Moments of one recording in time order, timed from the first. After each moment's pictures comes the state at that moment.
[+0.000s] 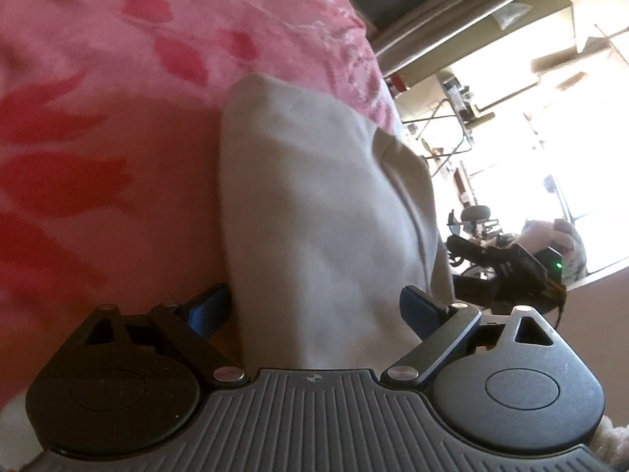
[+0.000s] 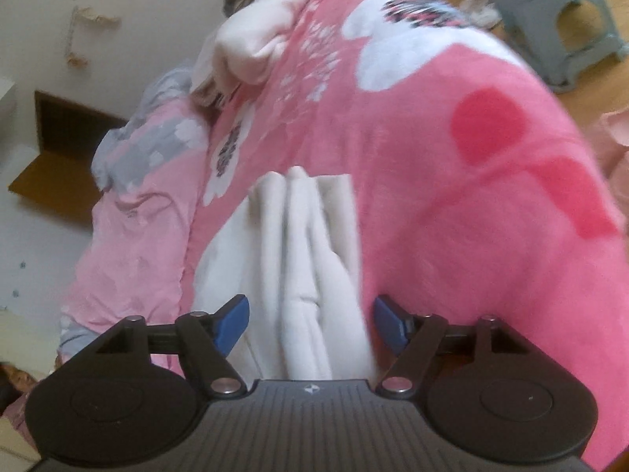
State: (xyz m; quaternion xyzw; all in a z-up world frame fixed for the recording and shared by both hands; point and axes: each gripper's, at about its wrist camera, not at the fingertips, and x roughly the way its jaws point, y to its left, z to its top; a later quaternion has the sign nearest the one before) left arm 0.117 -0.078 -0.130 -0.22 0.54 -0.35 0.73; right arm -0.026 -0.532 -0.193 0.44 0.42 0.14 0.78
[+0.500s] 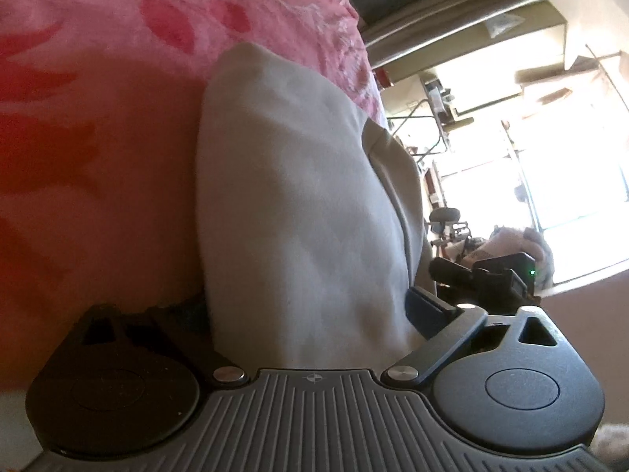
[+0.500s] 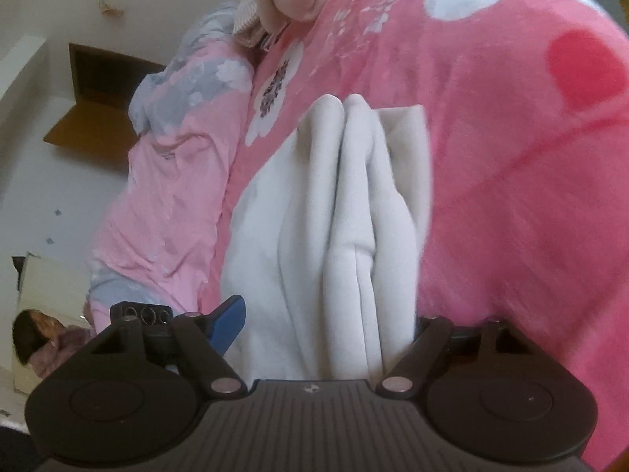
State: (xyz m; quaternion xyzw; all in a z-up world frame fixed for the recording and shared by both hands) left arm 0.132 -0.096 -0.152 -0.27 0.55 -0.37 0.70; right arm -0.012 -0.505 -0.200 0.43 0.45 0.24 0.75
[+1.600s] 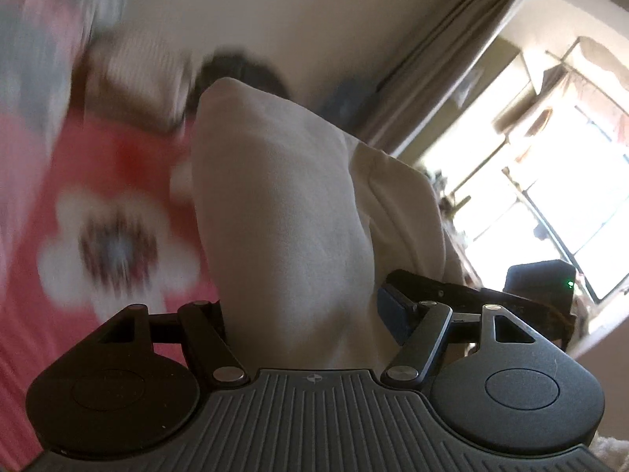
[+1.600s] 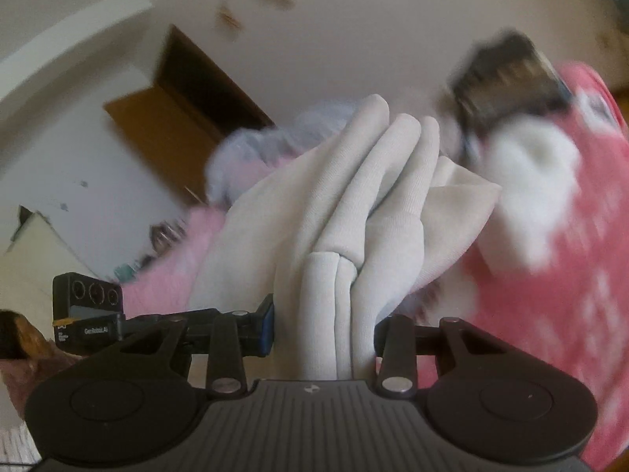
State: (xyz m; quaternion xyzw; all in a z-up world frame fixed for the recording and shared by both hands) left arm 0.330 -0.082 0.123 -0.19 0.37 -0.36 0.84; right arm 0.212 -0.431 0.067 0.29 0.29 0.29 0.86
